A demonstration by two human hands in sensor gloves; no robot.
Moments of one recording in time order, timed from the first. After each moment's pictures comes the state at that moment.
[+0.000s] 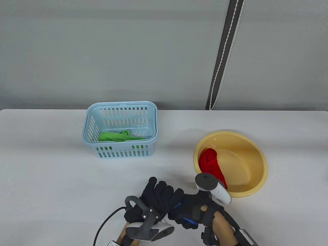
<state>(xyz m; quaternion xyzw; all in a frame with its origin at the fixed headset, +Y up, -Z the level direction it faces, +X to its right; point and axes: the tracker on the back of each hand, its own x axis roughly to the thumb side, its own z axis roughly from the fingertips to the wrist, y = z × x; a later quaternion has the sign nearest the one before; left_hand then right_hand) -0.064 -0.694 -0.226 0.22 -0.38 -0.09 0.90 0.100 -0.737 -0.285 0.22 0.43 0.71 0.51</state>
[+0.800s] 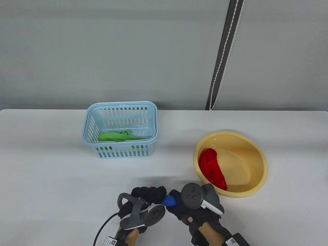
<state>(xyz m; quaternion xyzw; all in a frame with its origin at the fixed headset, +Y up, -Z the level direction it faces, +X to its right) -0.084 -0.697 -0.250 0.11 -0.25 0.02 0.96 0.084 -0.710 -0.266 0.18 0.11 0.96 0.19</state>
